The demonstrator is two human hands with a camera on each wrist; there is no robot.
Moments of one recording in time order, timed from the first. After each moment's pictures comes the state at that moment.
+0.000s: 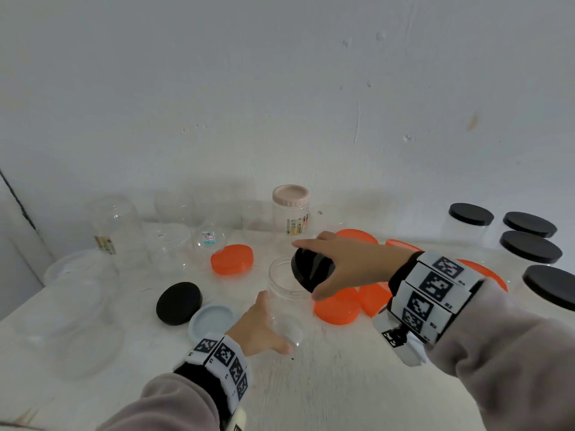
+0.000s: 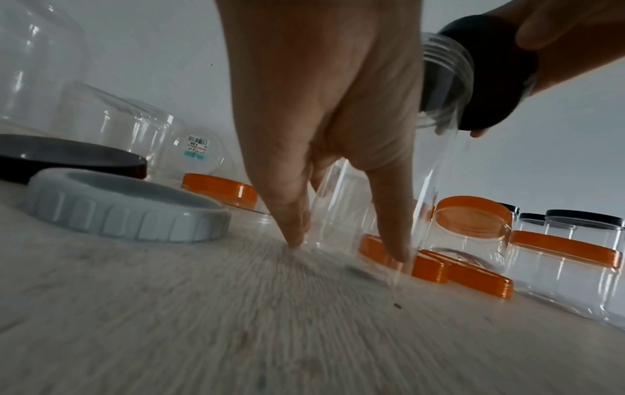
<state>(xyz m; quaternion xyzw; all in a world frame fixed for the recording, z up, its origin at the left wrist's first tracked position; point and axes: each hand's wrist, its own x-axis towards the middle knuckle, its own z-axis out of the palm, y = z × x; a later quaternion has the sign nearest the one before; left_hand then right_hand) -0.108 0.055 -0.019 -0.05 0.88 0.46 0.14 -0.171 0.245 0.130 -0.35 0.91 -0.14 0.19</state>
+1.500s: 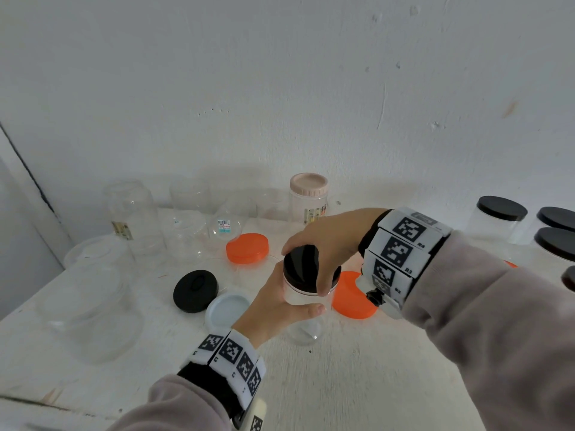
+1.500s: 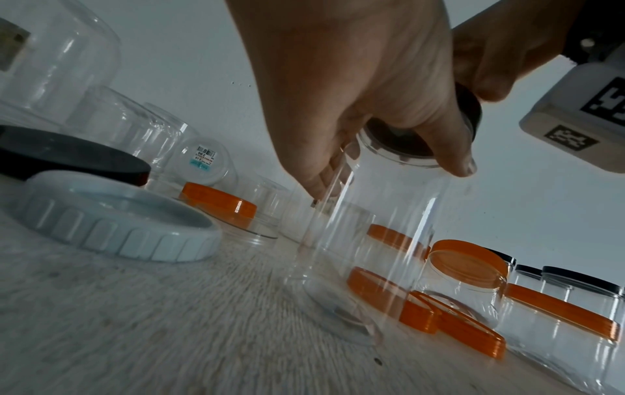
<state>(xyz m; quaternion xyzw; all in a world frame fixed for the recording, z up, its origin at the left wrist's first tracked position) -0.103 0.058 0.003 0.02 0.79 0.61 -0.02 -0.171 0.173 0.164 -0.40 0.88 0.13 0.23</state>
